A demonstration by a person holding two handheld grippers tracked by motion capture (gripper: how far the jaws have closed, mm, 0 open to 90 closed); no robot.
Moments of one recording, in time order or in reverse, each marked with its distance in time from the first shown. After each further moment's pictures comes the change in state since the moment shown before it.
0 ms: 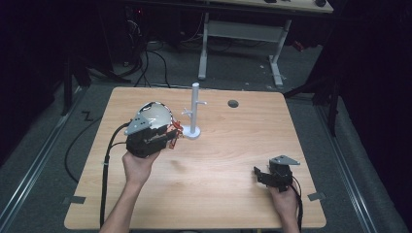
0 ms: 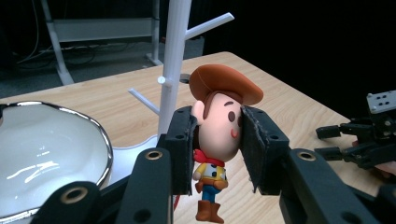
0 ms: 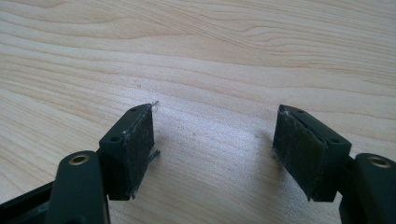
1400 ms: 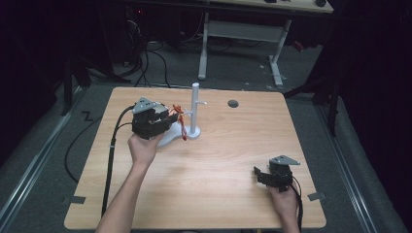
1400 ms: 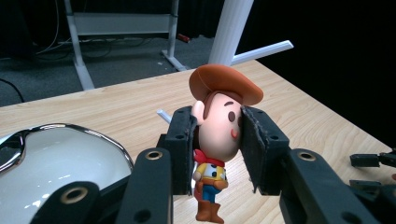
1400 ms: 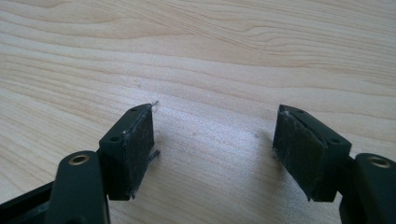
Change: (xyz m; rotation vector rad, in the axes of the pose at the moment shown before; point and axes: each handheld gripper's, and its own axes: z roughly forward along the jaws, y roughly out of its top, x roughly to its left) left arm 0.027 0.025 0.034 0.020 0.062 -0.051; right arm 0.000 0.000 0.000 0.000 0.001 -0.001
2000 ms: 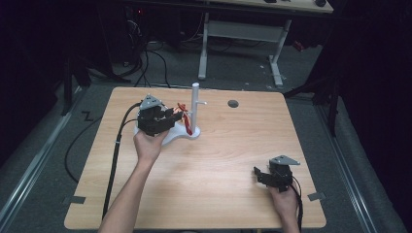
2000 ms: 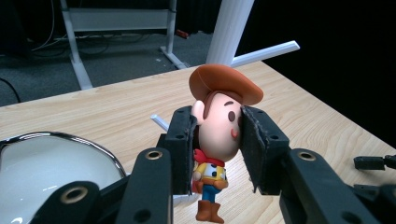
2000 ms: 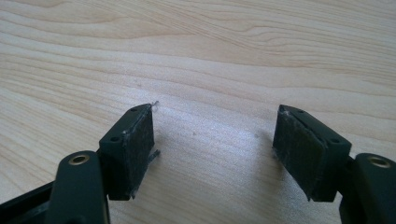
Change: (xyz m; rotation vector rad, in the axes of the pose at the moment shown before) left arm -0.002 0.005 0.016 0.018 -0.007 0.002; right arm 0.000 0.000 0.000 0.000 0.001 -0.001
